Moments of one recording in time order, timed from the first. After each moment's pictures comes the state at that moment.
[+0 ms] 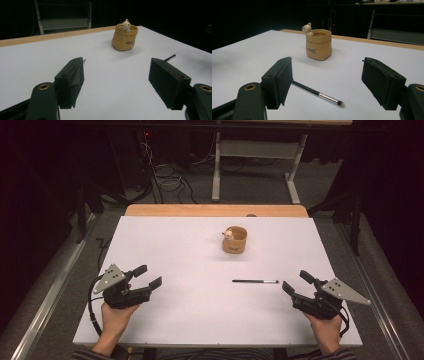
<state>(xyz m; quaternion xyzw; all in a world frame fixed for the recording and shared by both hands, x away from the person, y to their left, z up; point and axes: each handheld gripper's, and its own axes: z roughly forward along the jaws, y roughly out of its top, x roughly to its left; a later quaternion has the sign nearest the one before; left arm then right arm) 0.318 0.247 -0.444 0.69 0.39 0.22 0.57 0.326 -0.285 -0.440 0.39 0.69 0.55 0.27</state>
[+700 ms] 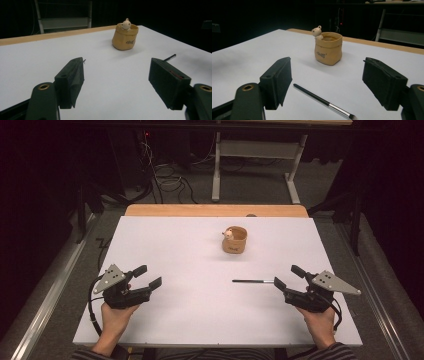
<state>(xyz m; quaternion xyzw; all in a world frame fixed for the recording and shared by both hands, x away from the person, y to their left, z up) 0.318 0.247 -0.444 0.69 0.40 0.21 0.57 0.339 -0.265 -0.430 0.37 0.71 0.55 0.25</state>
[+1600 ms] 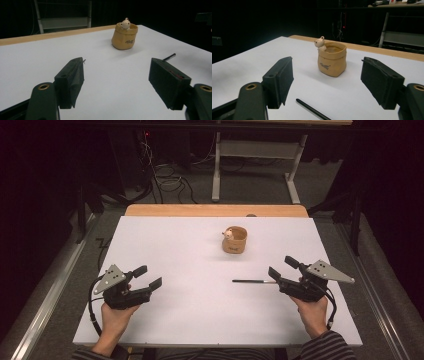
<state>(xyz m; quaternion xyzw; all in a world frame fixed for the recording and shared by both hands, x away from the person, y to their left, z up) 0.317 0.246 -0.444 0.69 0.39 0.21 0.56 0.359 -0.250 -0.418 0.37 0.70 0.57 0.24</state>
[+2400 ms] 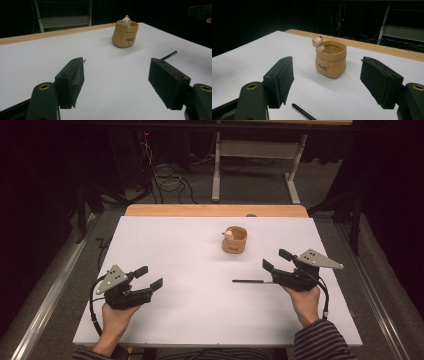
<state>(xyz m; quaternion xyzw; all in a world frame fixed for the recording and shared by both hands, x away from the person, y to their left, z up) 0.317 0.244 -0.445 0.70 0.39 0.22 0.56 0.382 -0.234 -0.408 0.37 0.72 0.54 0.23</state>
